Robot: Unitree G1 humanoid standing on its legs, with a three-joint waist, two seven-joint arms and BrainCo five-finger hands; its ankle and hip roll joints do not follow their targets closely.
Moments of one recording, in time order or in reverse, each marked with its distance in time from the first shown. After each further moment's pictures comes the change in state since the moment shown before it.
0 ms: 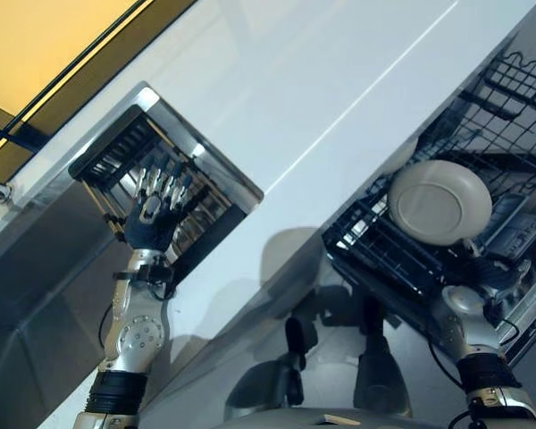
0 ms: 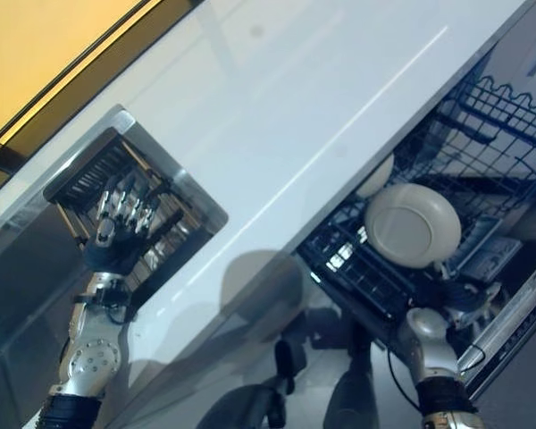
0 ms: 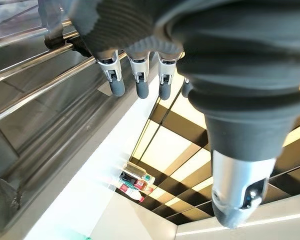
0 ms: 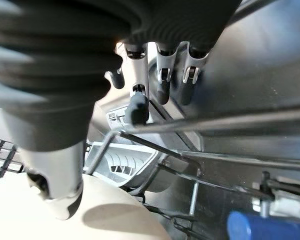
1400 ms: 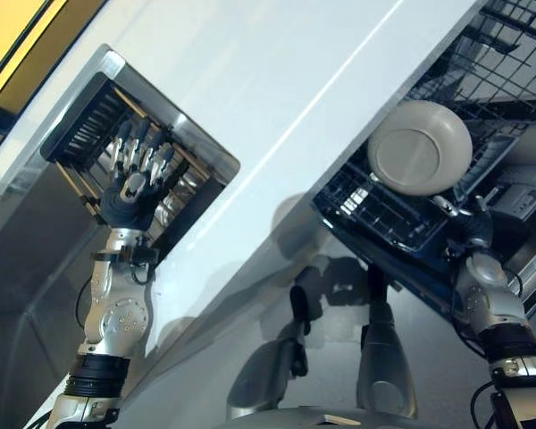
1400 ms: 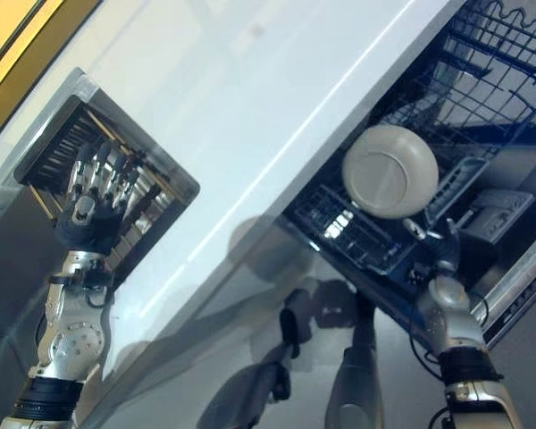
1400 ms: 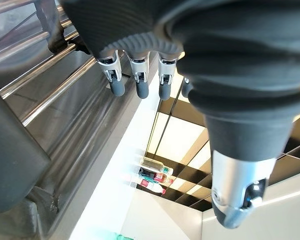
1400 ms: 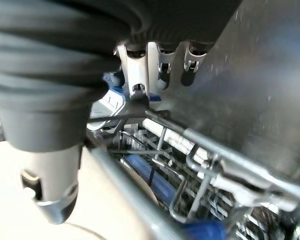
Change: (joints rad) left arm -0.071 0.093 0.027 -0.029 0.030 -0.039 0.045; right arm -0.138 -0.161 0.080 0.010 0.201 -0.020 0.770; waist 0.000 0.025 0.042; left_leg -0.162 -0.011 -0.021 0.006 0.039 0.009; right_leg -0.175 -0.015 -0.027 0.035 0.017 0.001
